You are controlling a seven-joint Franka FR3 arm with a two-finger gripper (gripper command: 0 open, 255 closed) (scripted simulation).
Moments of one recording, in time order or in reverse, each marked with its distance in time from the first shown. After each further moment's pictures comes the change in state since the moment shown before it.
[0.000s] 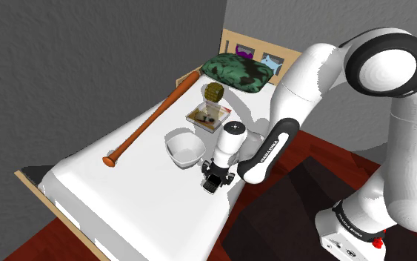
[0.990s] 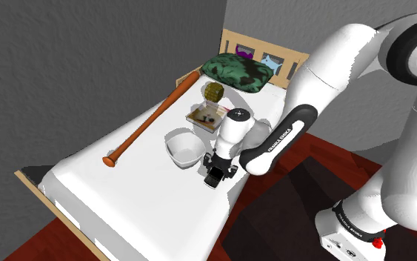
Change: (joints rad) arm -0.107 -0.165 0.127 -0.059 0.079 -0.116 -0.062
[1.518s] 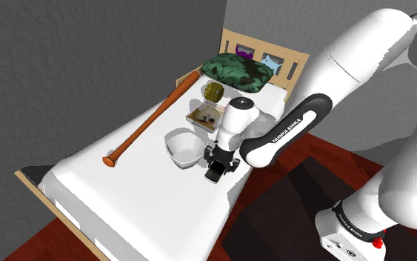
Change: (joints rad) arm -0.075 -0.119 0.095 -0.021 0.102 -0.097 -0.077
